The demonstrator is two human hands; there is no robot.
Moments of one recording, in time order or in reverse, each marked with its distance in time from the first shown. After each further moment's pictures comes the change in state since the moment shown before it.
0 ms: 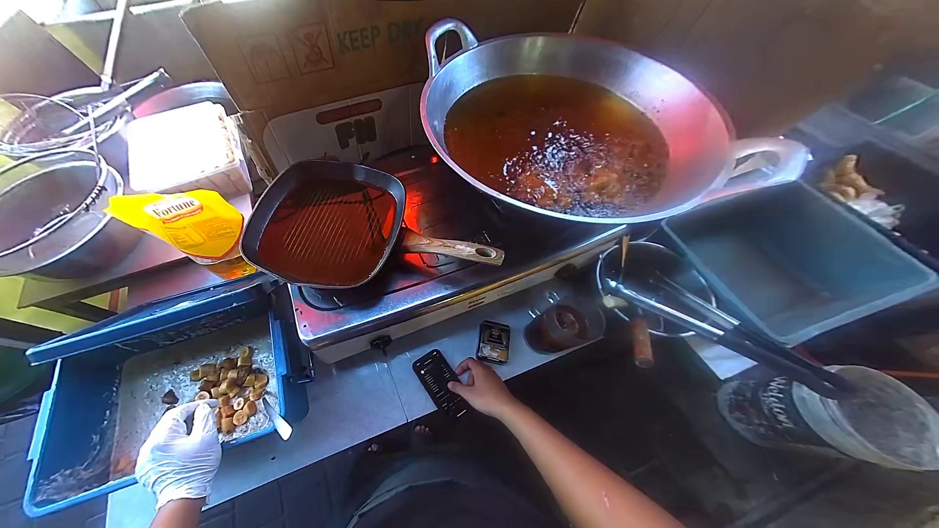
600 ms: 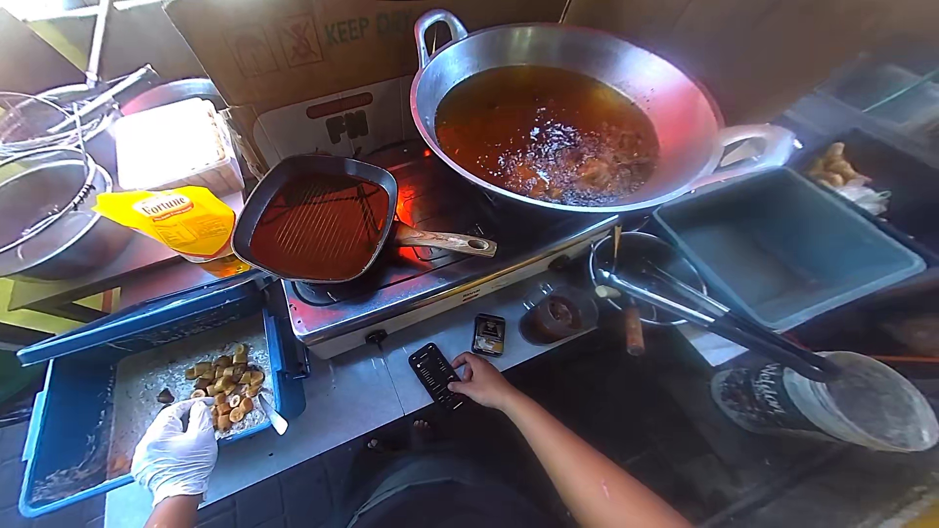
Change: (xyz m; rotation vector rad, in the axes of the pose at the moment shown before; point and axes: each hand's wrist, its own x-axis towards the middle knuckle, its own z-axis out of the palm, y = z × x) left_hand 0.000 0.006 -0.004 0.003 -0.033 -0.018; right_hand 0.002 0.015 -0.003 0.025 -0.065 -0.079
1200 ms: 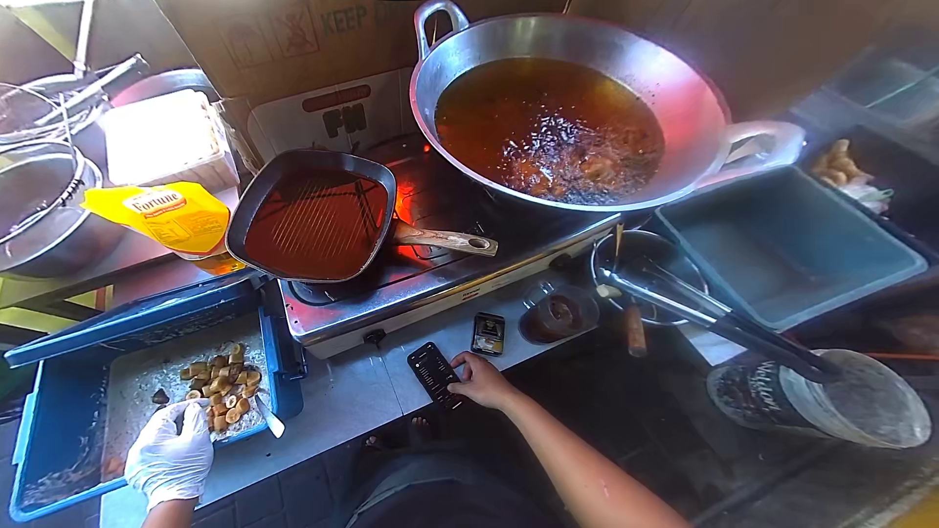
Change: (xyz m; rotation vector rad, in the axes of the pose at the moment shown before) left_hand 0.001 -0.004 0.003 0.009 0.027 0.020; right_hand 0.001 -0.001 -0.002 -0.005 -0.022 0.016
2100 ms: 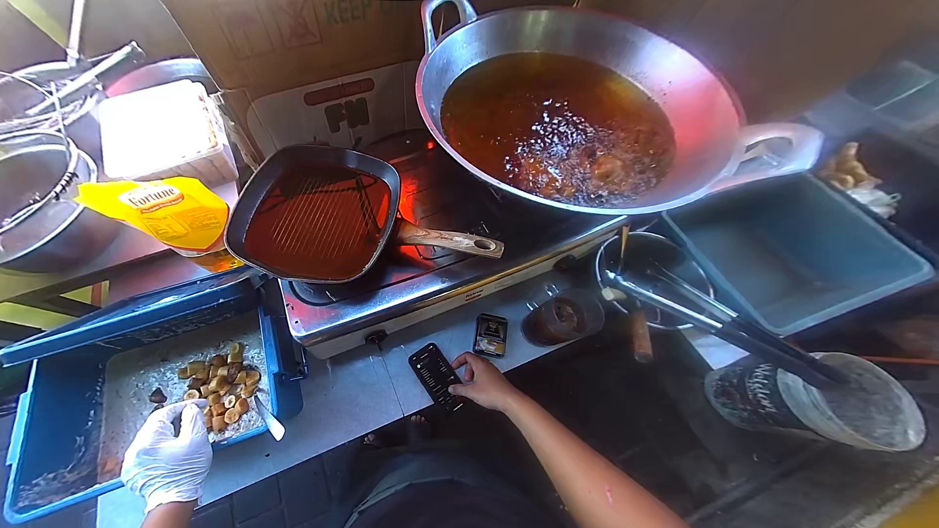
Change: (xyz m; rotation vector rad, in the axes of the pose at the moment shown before) left_hand 0.000 -0.001 0.001 -0.043 0.022 0.018; right_hand 0.002 -0.002 -0.002 -0.009 -0.005 0.005
